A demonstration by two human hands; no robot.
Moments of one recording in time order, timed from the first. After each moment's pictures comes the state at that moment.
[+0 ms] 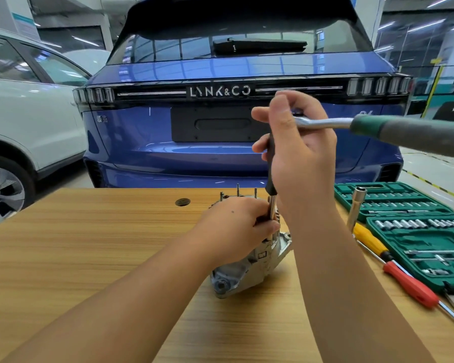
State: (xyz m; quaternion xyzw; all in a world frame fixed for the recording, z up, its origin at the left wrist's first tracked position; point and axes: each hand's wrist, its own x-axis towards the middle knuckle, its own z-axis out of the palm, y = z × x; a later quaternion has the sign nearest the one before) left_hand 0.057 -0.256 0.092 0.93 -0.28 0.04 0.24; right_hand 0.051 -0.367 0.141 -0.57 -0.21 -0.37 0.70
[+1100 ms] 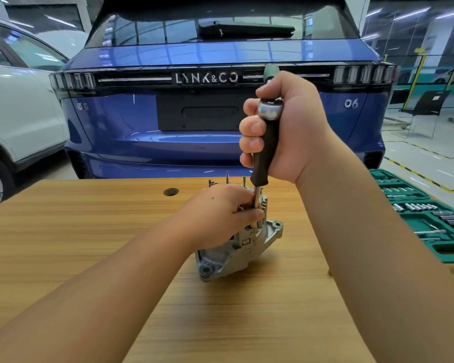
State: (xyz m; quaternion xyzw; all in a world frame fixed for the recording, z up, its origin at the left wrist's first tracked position) left_hand 0.065 -0.249 0.092 0.92 -0.31 0.04 0.23; right_hand 0.057 -0.392 0.183 -0.58 -0.14 0.06 0.80
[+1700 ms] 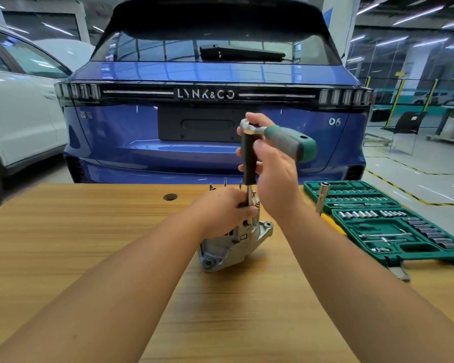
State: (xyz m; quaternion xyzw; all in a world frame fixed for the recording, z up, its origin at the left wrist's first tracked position) left_hand 0.063 -0.255 0.095 0.94 -0.27 0.01 0.22; right_hand 0.043 -0.374 0.122 -0.63 -0.26 -0.29 0.67
